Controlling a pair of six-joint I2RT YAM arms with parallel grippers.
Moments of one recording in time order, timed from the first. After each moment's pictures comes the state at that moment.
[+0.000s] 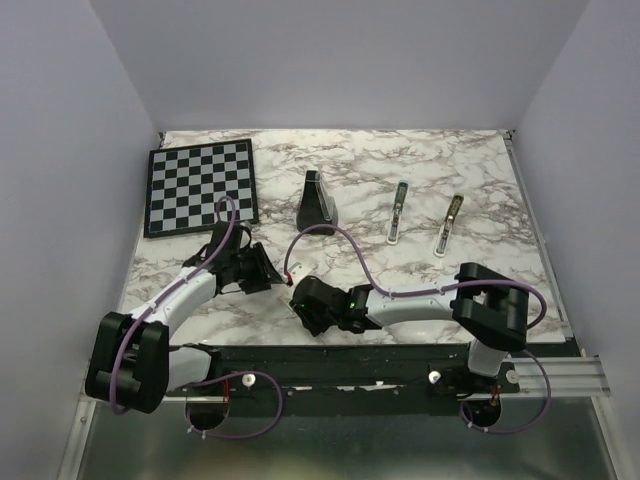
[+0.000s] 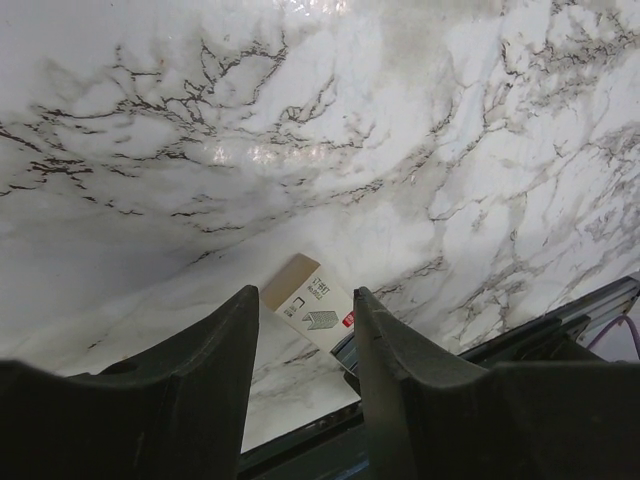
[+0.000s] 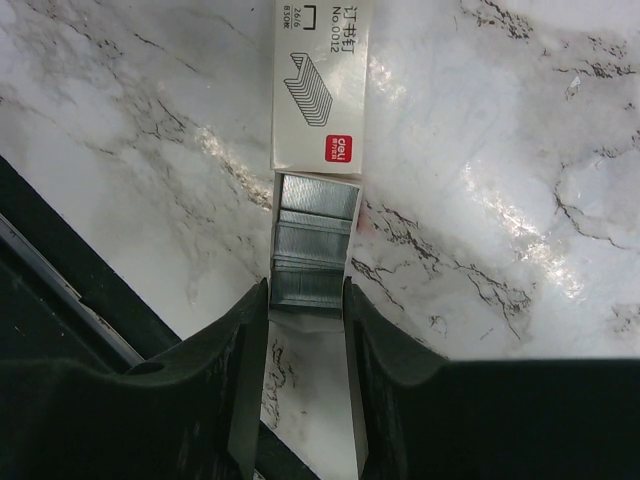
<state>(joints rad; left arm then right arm) -0.26 1.21 0.56 -0.33 0.38 -0.69 1.26 1.76 0.97 -0.11 0.19 0.37</state>
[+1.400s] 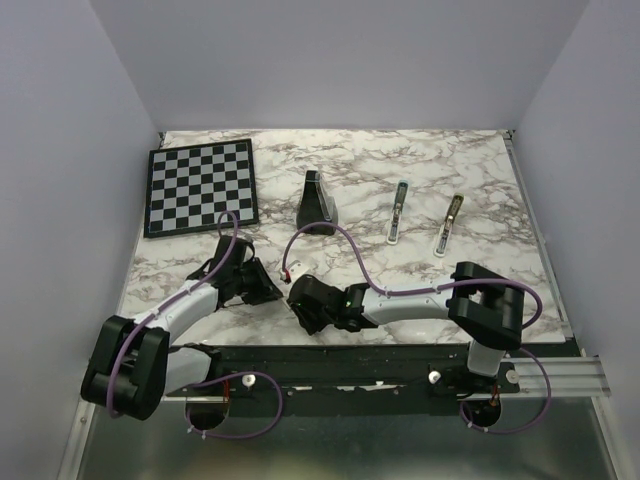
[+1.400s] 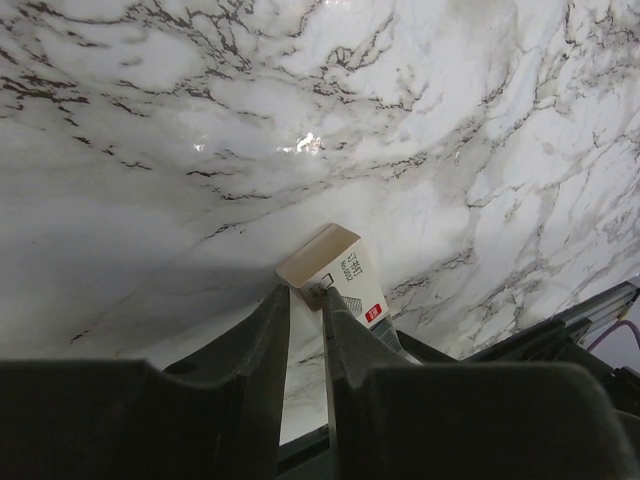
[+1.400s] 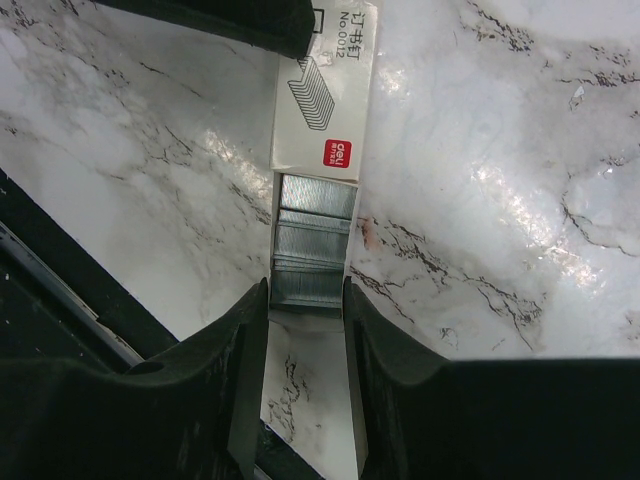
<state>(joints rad) -0.30 1.19 0.44 -0.23 0.35 -0.78 1.26 1.79 1.01 -0.13 0.20 0.42</state>
